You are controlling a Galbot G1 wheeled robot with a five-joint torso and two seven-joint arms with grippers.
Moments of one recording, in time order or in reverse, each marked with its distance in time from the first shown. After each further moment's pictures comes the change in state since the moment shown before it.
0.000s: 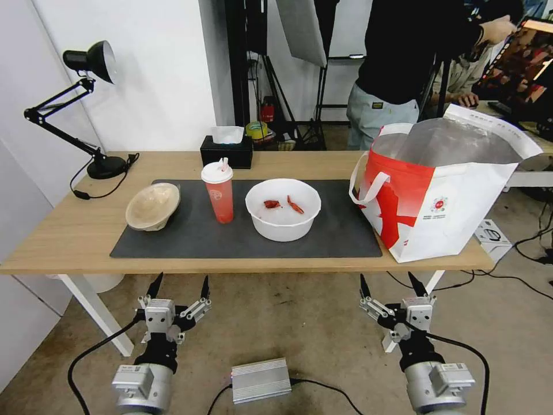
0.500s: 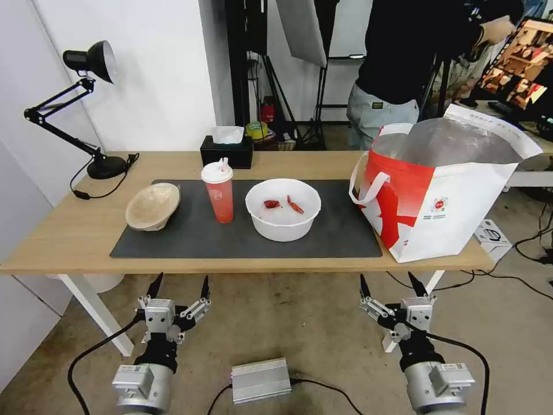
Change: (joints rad) left arm 0.000 0.001 0.002 0.000 -0.002 0.000 -0.004; right arm 0.002 -0.012 -0.005 0.001 0.006 -0.007 0.004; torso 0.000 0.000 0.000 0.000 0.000
